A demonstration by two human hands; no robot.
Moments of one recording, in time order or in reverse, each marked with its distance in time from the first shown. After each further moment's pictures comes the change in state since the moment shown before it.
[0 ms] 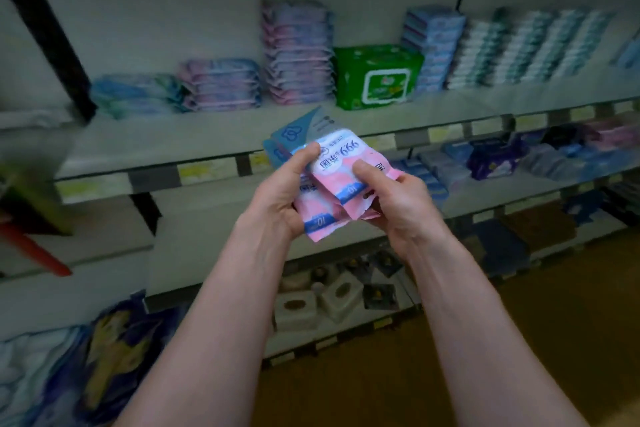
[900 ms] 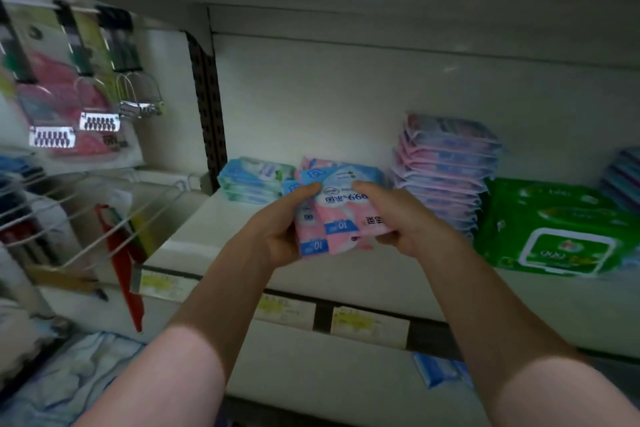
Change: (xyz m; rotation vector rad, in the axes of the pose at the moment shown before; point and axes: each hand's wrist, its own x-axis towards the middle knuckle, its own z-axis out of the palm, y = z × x) left_hand 0.085 0.189 -0.052 0.075 0.204 0.356; right_hand 0.224 -0.062 0.190 -0.467 -0.518 0.102
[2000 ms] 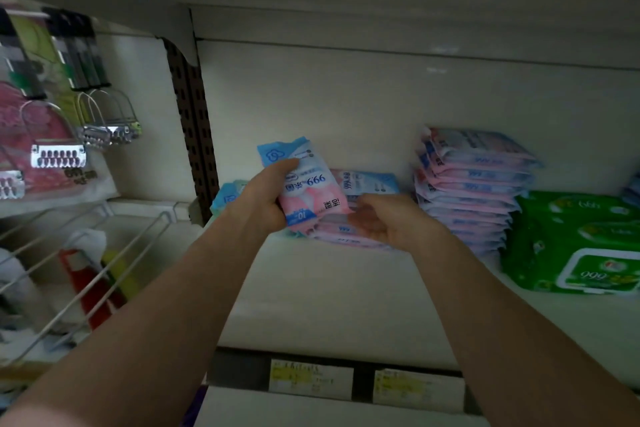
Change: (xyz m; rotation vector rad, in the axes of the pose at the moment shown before) left_hand 0.098 0.087 -0.035 0.028 0.045 0.061; right_hand 0.087 -0.013 0.035 0.247 0.063 0.070
